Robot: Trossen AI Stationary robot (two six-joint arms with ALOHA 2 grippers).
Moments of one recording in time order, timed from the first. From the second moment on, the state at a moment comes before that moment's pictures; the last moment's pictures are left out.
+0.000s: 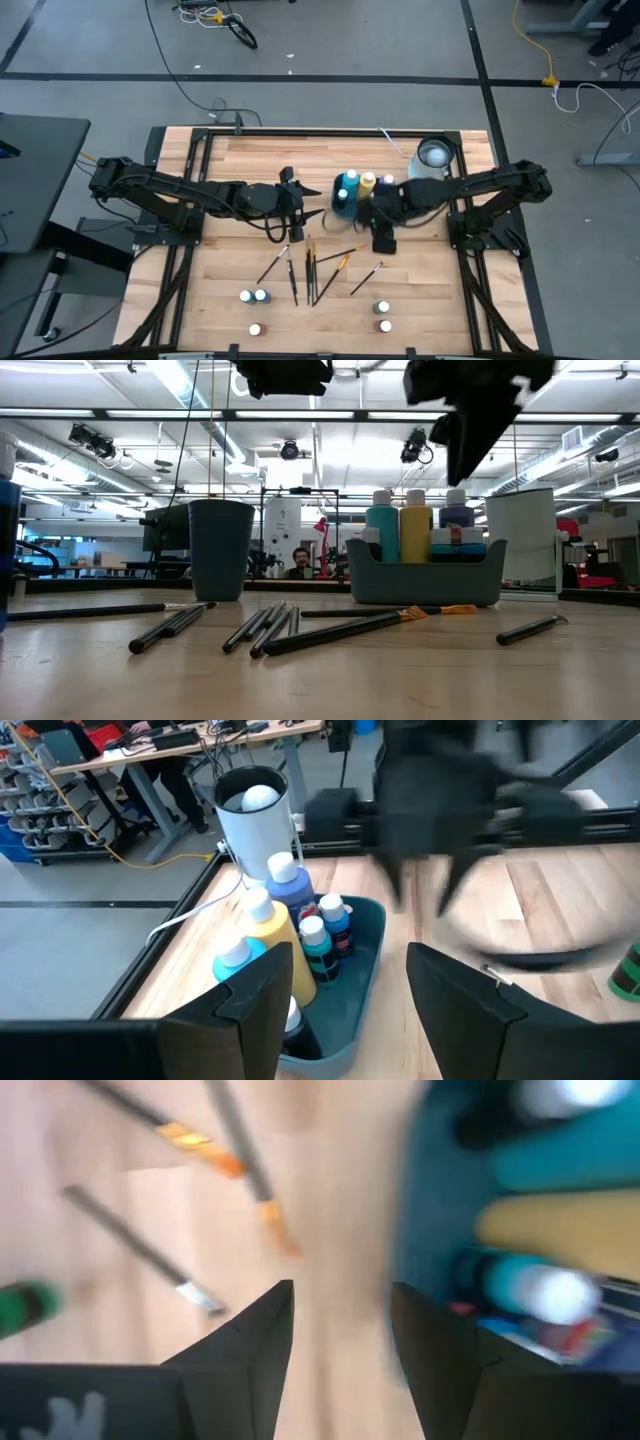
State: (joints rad) left arm -0.15 1.37 1.02 0.00 -0.41 0.04; right arm 0.16 1.52 1.27 -1.03 0.09 0.18
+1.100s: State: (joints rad) left arm -0.15 1.37 1.02 0.01 -0.40 0.00; right arm 0.65 1.52 0.97 -0.36 0.01 0.15
